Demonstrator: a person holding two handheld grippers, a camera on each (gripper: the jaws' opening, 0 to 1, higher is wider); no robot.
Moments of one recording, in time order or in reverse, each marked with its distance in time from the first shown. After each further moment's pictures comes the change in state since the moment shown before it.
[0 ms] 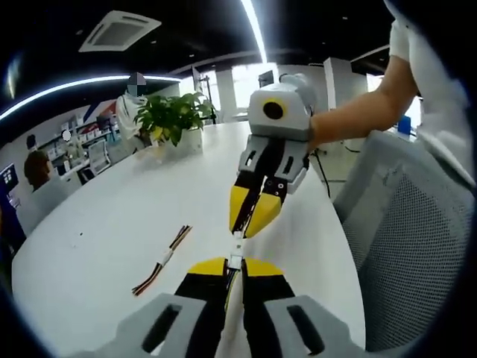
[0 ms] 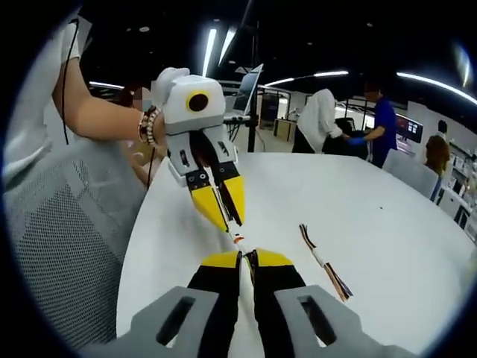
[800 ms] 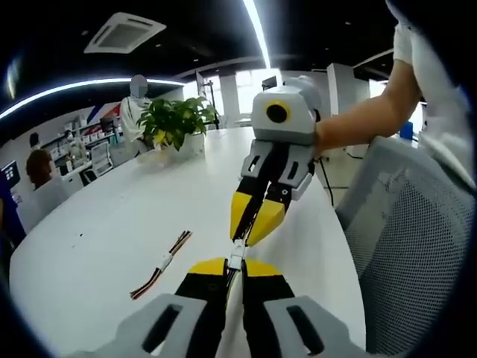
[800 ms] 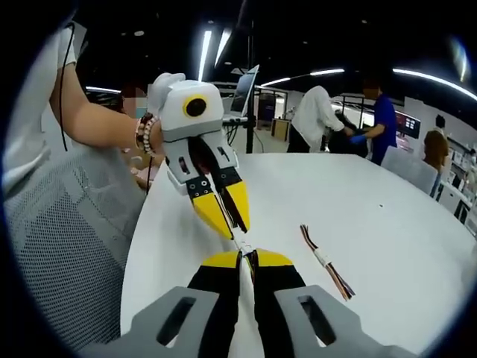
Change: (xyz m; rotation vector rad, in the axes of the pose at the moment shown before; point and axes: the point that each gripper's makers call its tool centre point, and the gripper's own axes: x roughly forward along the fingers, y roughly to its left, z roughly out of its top) left arm 0.004 -0.001 0.006 -0.025 -0.038 0.010; right arm 0.002 0.002 0.002 0.019 0.008 -0.004
